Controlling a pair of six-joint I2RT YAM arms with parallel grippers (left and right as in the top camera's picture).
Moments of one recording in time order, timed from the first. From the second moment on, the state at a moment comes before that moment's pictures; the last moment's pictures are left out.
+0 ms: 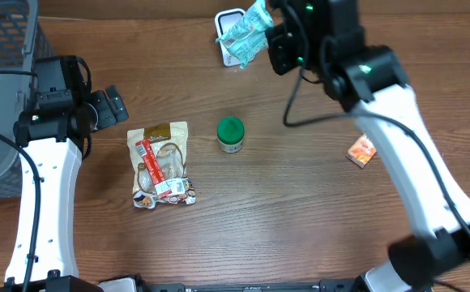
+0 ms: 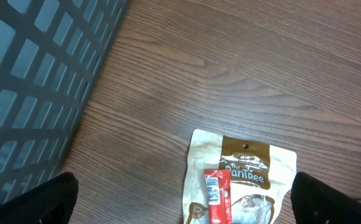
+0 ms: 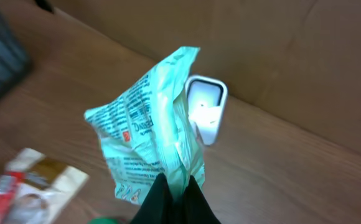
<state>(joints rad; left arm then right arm) 0.14 1.46 1.33 -0.86 -0.11 -0.25 0.40 1.74 1.87 -0.74 -0.10 -0.09</state>
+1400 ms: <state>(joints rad) 0.14 1.46 1.33 -0.86 -0.11 -0.25 0.51 2.40 1.86 0.40 0.56 -0.89</state>
